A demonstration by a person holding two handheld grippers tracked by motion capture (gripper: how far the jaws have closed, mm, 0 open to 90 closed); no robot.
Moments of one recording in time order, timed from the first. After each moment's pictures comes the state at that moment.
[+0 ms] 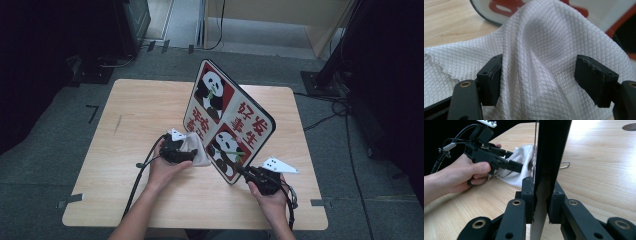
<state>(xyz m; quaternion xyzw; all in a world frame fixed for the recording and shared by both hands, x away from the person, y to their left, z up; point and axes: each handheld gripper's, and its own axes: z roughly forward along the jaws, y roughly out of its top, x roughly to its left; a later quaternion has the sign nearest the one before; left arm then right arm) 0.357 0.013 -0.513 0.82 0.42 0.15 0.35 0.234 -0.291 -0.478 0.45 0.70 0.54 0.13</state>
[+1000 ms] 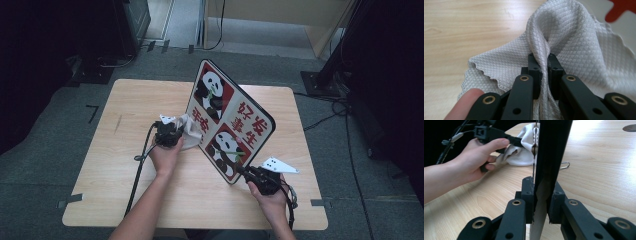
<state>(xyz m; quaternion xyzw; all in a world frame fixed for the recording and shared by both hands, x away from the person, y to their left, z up) 0.403 0.022 -0.499 0.70 0.57 0.19 0.39 0.234 -0.291 -0.478 0.44 0.70 0.54 0.13</state>
